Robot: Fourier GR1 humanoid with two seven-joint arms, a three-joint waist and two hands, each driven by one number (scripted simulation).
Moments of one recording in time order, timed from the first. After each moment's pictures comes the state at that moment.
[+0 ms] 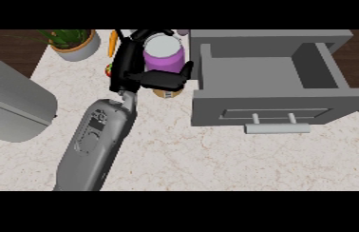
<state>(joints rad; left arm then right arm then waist) -0.68 0.00 -0.12 -1.34 0.00 0.29 0.18 0.29 -0.03 -0.28 -2.21 -0.13 0.21 0.11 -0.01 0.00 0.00</state>
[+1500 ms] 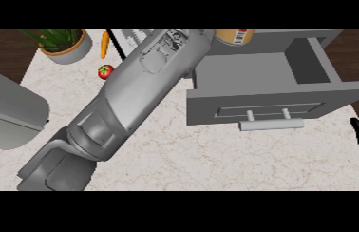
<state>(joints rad) -1.44 0.00 -0.30 -0.65 0.27 0.57 0.20 0.26 -0.01 -0.25 -2.18 -0.08 0.20 0.10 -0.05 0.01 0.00</state>
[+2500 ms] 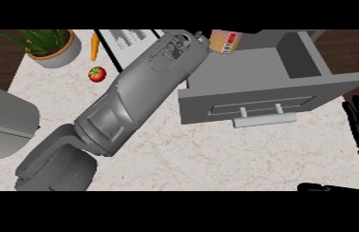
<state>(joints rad) -1.47 0.00 -0.51 -0.42 0.46 0.63 0.03 0.14 -0.04 -0.24 -2.13 -0.07 0.18 0.14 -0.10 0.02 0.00</state>
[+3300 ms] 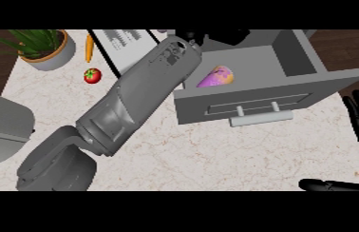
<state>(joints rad) -1.45 0.00 -0.61 -0.35 0.51 0.71 -0.03 0.11 -0.07 -0.25 -2.11 -0.08 0.19 0.13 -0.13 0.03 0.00</state>
